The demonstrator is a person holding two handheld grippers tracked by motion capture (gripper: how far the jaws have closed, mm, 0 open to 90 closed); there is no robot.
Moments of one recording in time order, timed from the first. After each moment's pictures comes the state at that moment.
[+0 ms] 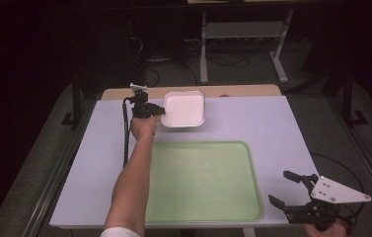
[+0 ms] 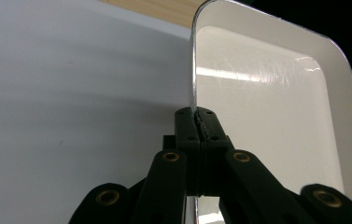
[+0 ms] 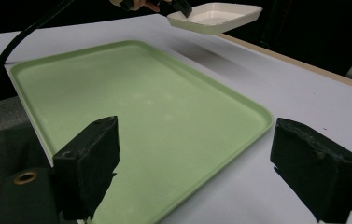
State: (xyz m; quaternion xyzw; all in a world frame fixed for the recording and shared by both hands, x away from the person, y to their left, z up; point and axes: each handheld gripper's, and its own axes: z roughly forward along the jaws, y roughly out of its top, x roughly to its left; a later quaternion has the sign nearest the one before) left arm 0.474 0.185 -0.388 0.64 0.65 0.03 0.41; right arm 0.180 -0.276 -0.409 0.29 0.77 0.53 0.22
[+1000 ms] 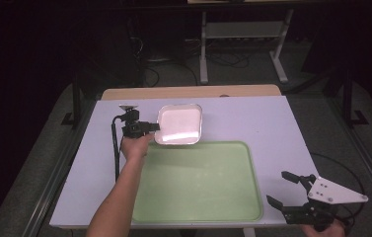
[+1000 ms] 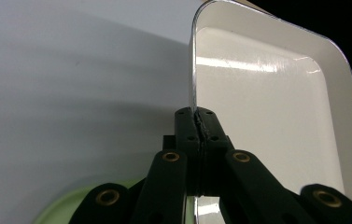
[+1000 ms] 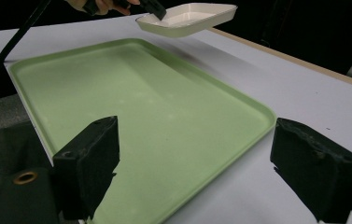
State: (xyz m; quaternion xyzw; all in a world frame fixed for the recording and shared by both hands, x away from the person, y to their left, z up) left arm 0.407 0.203 -0.401 0.63 0.65 0.02 0.42; right arm 0.179 -0.272 -0.409 0.29 0.77 0.52 0.22
